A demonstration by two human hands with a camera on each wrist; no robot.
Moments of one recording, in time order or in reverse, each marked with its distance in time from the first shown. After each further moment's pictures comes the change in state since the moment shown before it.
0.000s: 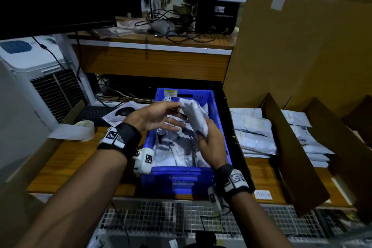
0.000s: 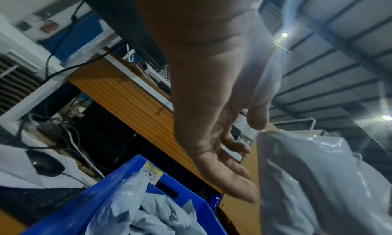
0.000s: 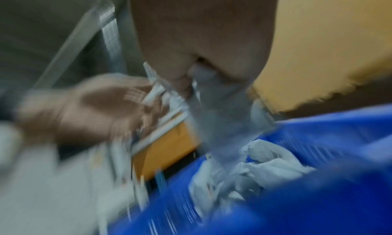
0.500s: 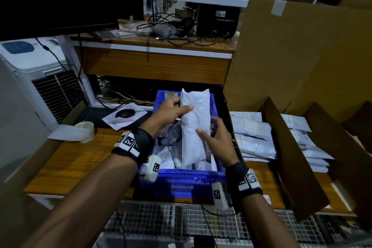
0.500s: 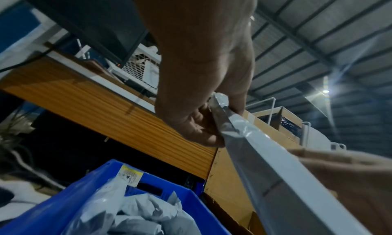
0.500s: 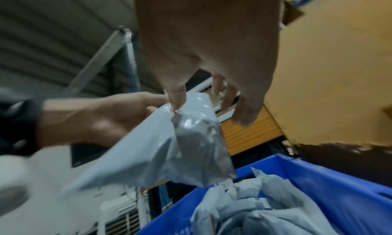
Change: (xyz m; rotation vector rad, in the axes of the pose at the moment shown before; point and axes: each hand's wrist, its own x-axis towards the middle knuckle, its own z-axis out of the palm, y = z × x) left_hand 0.018 -0.006 0.034 0.157 0.280 0.369; right_hand 0.015 -0.011 -0.033 0.361 -0.154 0.291
